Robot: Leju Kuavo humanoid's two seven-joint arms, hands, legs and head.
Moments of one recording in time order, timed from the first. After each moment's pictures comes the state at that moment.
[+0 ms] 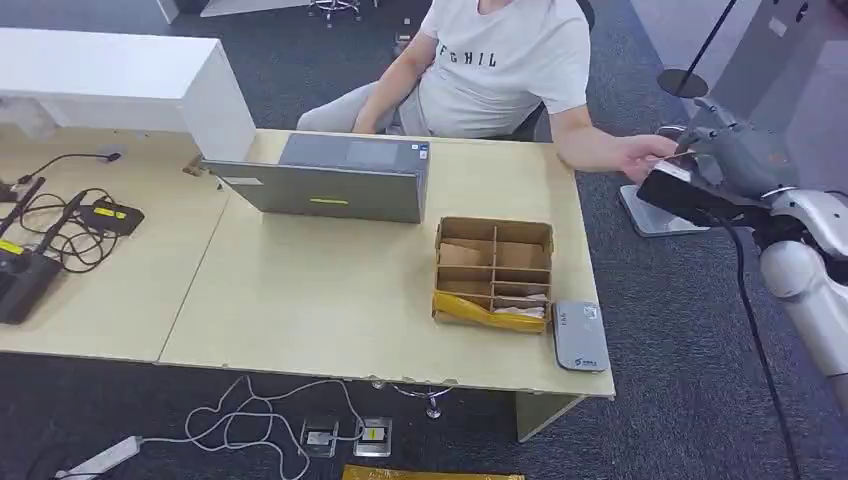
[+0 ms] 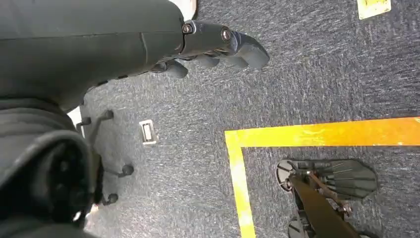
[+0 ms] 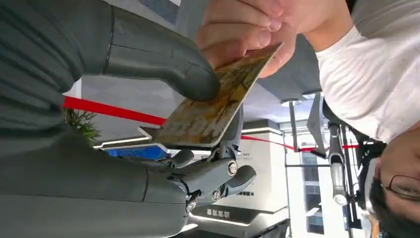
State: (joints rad) left arm -0.14 0.24 -1.09 -0.18 1.04 0.09 0.02; right arm -0.84 -0.68 0.44 -1.17 0.81 0.06 -0.03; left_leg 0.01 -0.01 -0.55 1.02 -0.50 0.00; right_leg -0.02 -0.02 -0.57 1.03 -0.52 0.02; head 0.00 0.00
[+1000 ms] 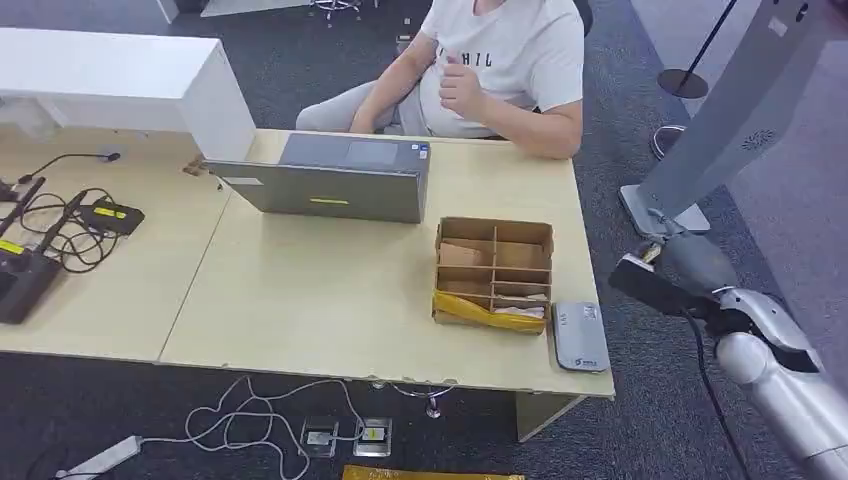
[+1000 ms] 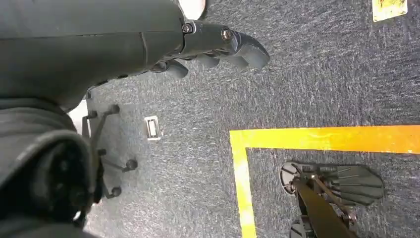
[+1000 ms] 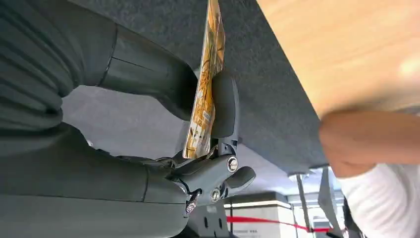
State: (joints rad) left arm -0.14 0.24 -1.10 -0.18 1.08 0.11 0.05; right arm -0.52 -0.71 0.49 -1.23 0.61 -0.03 0.02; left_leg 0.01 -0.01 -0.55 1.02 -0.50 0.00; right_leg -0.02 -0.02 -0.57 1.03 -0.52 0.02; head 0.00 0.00
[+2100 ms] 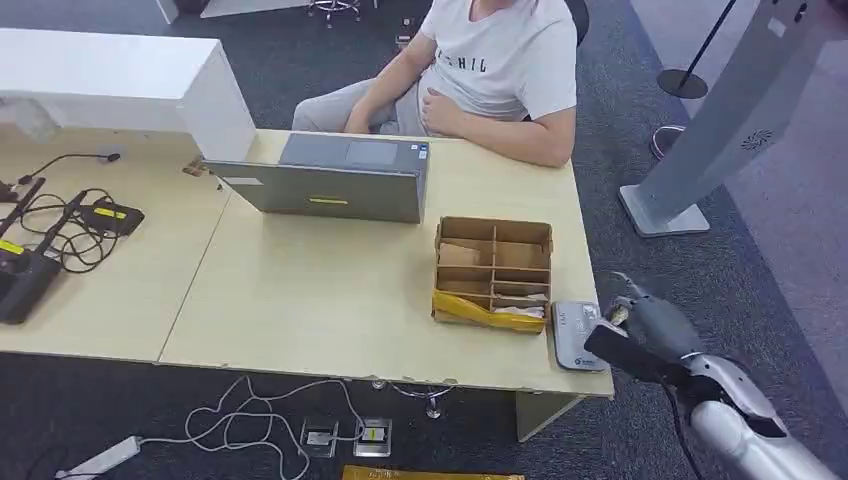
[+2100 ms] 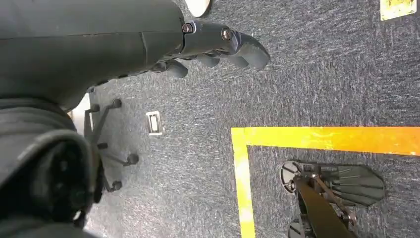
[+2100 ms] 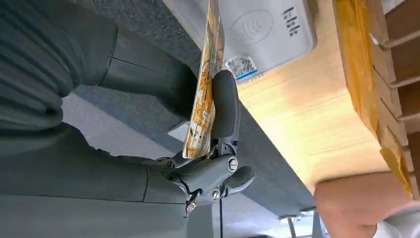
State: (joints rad) left arm -0.14 0.23 -1.11 -0.18 1.10 0.13 0.06; right arm -0.33 -0.73 0.58 -1.34 0.51 -0.14 0.03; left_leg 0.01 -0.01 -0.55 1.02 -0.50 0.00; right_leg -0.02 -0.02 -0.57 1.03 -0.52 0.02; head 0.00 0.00
